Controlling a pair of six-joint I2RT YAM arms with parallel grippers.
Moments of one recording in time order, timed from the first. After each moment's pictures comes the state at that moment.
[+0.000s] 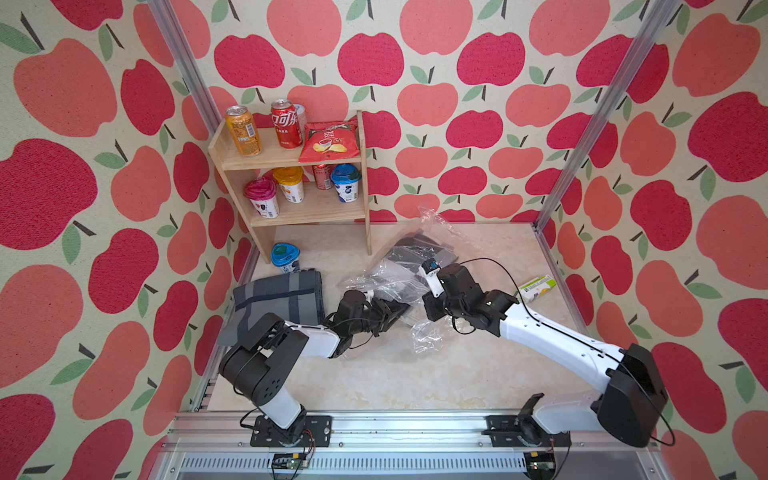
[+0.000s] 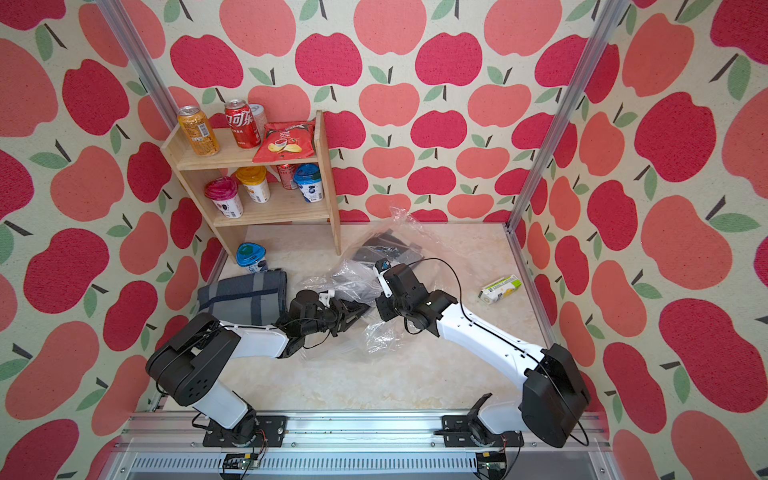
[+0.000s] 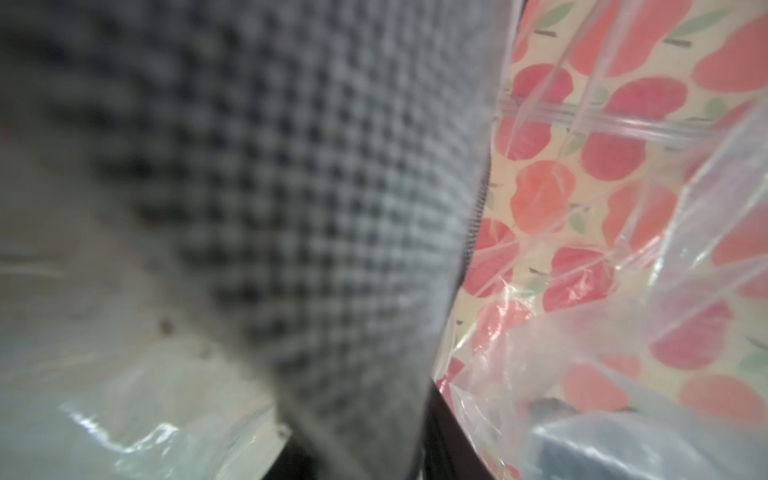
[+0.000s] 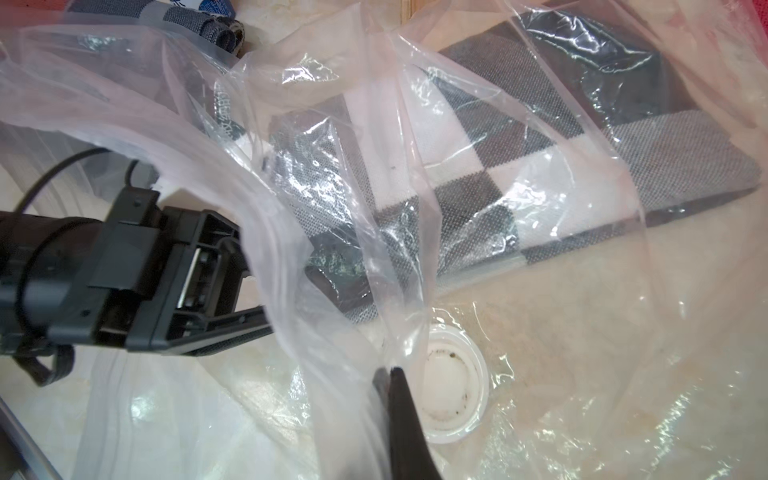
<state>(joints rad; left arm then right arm) -0.59 1.64 0.53 0.69 0.47 -1.52 0.83 1.35 1.03 -0.44 0.05 0.17</state>
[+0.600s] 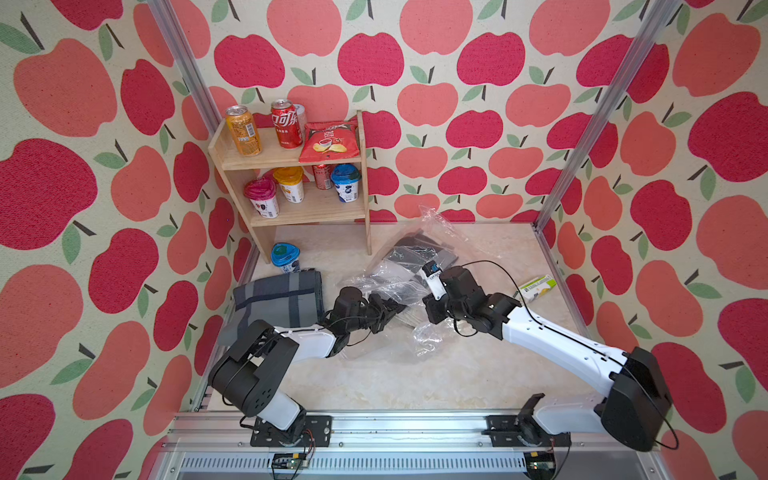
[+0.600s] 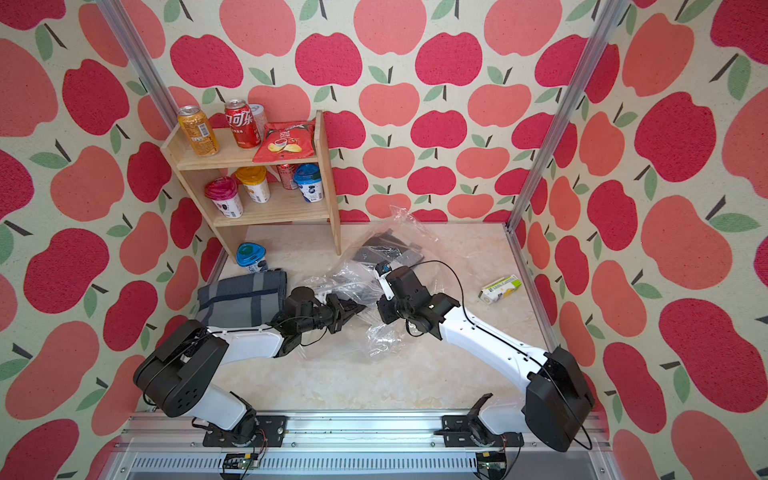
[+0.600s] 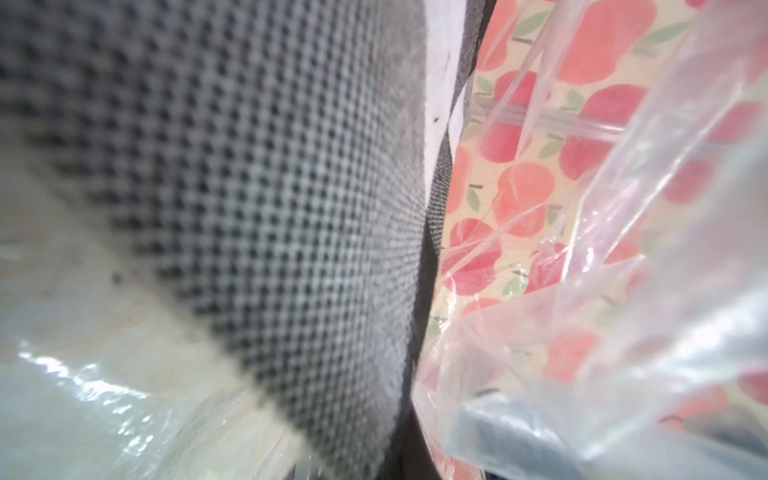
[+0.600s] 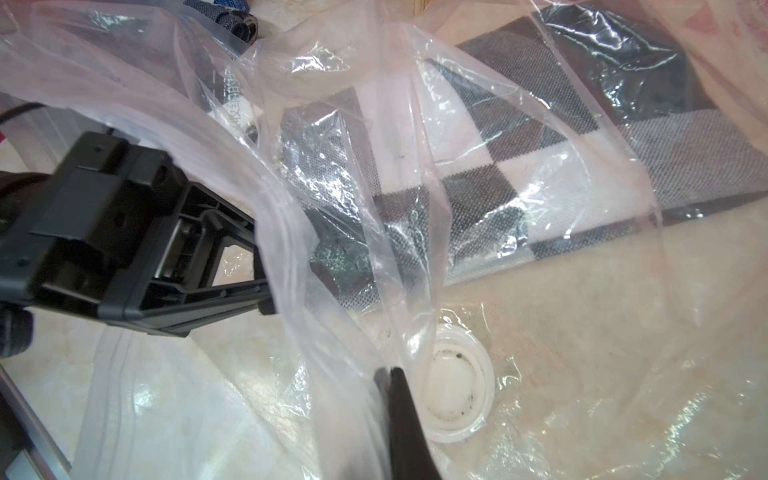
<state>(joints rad) -0.56 1.53 0.54 0.63 0.48 -1.54 0.83 1.35 0.99 -0.42 0.03 0.15</state>
